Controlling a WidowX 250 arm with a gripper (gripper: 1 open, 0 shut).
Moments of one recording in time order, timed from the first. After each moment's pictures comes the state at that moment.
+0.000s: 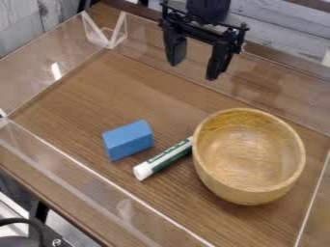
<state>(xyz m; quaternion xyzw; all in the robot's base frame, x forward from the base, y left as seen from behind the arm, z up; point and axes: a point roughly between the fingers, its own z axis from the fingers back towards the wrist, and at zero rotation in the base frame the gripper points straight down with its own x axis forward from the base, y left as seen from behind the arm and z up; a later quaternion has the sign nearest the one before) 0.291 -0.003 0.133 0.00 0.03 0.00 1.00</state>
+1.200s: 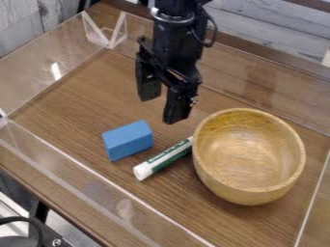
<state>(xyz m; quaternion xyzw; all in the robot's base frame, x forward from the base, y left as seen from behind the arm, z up) 0.238 0.009 0.103 0.00 0.07 -0.18 0.98</state>
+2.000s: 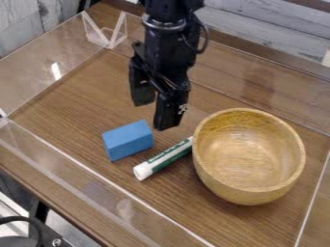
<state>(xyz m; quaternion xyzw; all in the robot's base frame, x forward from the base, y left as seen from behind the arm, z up) 0.226 0.011 0.104 0.00 0.07 -0.21 0.98</state>
